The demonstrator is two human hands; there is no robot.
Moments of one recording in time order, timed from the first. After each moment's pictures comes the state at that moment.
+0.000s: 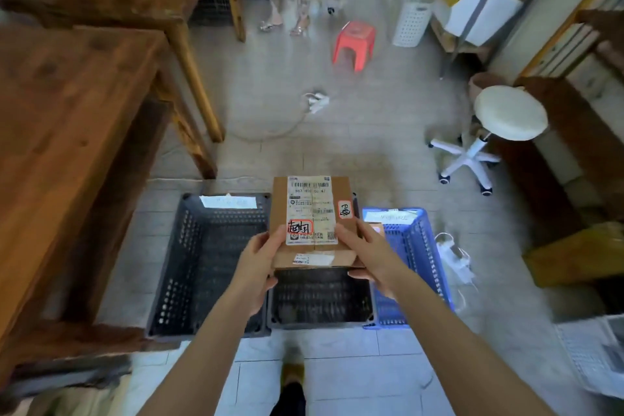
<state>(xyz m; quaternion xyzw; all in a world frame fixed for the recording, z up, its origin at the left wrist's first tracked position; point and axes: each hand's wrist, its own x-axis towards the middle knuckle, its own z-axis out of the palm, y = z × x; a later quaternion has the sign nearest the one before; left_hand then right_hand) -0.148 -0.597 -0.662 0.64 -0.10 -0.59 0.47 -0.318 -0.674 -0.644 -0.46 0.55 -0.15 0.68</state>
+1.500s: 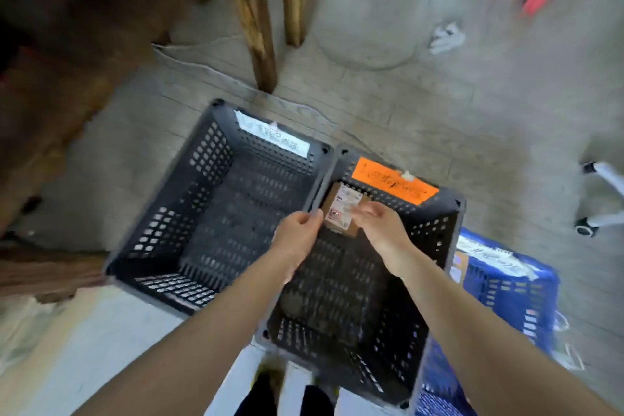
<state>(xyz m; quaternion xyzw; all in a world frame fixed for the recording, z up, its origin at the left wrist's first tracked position) -0.078 -0.734 -0.946 0.79 -0.02 -0.48 0.38 -0.172 -0.839 -0.941 -0.59 0.57 0.01 0.57</state>
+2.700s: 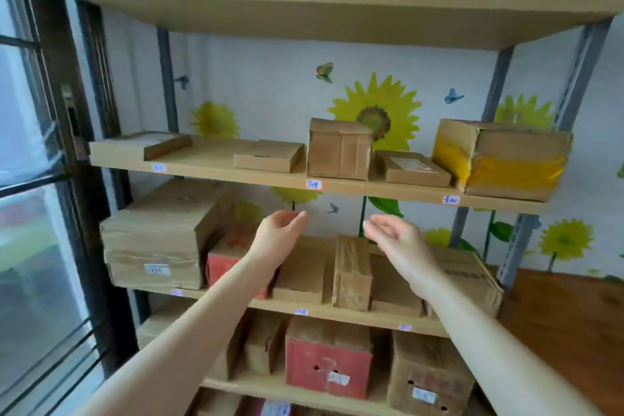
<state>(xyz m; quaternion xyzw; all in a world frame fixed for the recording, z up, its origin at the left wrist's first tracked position) -0.192 0.053 -0.317 0.75 0.18 0.26 0.58 -0.103 -0.122 -0.325 -0.78 -0.26 -0.01 0.57</state>
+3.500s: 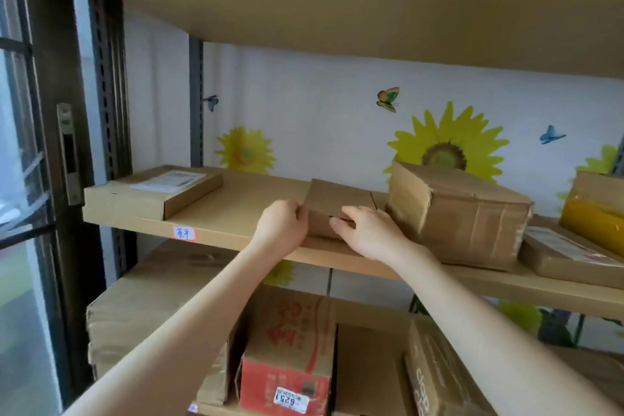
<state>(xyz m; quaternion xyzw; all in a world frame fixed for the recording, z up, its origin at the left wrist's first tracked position) -0.054 0.296 -0.263 0.89 0.18 0.32 0.27 0.024 0.159 -0.254 -0.92 -0.35 -0.08 0.17</state>
